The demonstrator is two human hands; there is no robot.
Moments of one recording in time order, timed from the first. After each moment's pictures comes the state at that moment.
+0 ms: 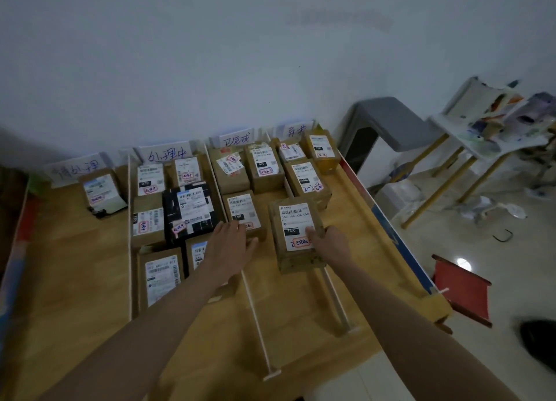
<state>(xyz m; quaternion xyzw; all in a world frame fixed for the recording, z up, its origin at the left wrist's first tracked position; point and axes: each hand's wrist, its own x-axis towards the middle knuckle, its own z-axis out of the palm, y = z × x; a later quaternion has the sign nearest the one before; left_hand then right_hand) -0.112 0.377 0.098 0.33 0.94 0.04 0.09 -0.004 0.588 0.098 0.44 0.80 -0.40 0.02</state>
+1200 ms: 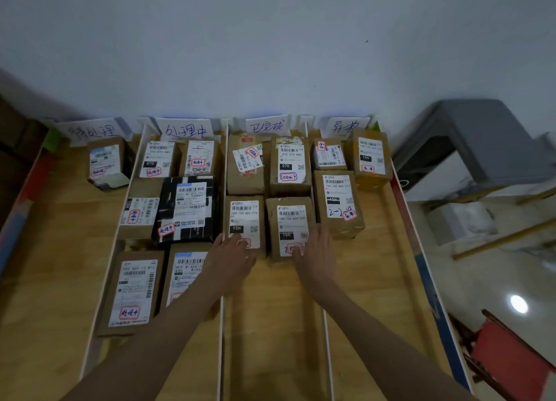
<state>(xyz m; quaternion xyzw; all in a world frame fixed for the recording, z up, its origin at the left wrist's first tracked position) -0.169 0.440 0.010 0.22 0.96 0.03 0.19 -0.111 0.633 0.018 0.20 0.95 -0.25 0.03</state>
